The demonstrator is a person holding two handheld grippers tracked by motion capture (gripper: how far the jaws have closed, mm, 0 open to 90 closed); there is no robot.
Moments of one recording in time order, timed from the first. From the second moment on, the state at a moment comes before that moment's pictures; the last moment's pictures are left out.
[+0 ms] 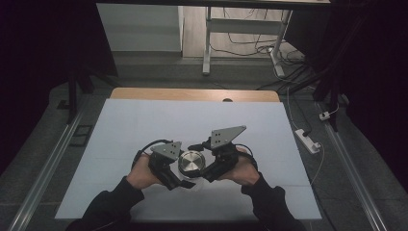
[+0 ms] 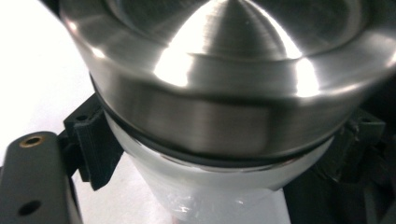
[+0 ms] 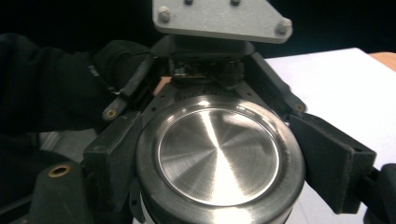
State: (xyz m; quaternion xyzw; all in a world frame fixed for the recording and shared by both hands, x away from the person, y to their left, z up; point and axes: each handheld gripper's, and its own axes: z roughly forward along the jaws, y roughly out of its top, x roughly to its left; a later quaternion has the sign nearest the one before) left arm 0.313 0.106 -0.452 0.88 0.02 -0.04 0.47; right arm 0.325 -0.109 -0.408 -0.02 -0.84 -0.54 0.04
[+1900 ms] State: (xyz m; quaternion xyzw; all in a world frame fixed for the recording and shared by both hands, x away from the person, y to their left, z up) left arm 0.318 0.107 -0.450 0.88 0.10 0.01 0.47; right arm 0.323 -0.106 -0.402 -0.09 -0.85 -0.52 -0.01
